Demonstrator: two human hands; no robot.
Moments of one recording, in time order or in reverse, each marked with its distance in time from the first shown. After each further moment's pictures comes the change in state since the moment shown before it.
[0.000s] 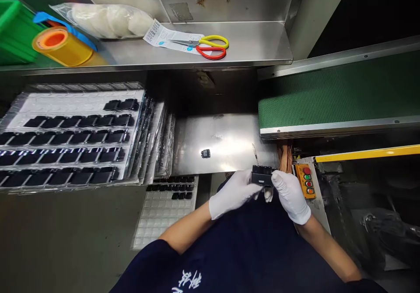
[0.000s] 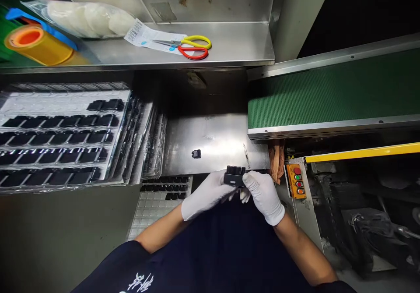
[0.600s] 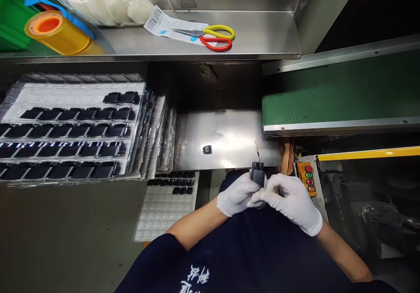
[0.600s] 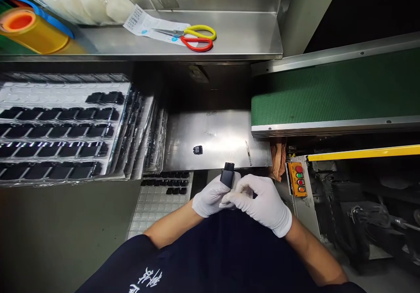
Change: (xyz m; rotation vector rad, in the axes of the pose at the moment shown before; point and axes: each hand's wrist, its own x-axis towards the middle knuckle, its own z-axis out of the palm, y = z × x) left_hand 0.007 -0.047 0.005 -0.772 -0.241 0.059; right_hand -0.009 -0.035 0.011 -0.177 -0.153 -0.105
